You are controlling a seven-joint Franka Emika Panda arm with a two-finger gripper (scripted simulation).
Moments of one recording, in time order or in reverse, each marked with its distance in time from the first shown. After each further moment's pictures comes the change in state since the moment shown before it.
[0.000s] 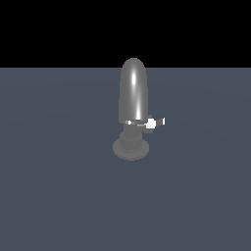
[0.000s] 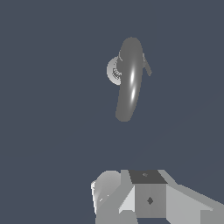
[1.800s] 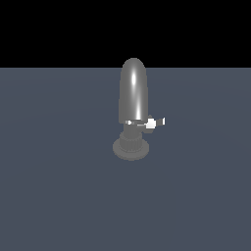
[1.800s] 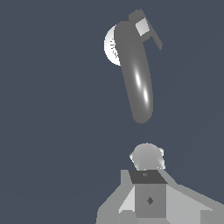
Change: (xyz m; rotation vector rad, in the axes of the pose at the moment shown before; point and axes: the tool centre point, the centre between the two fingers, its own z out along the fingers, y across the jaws) arm 0.113 0.004 0.018 0.181 -0.394 0.345
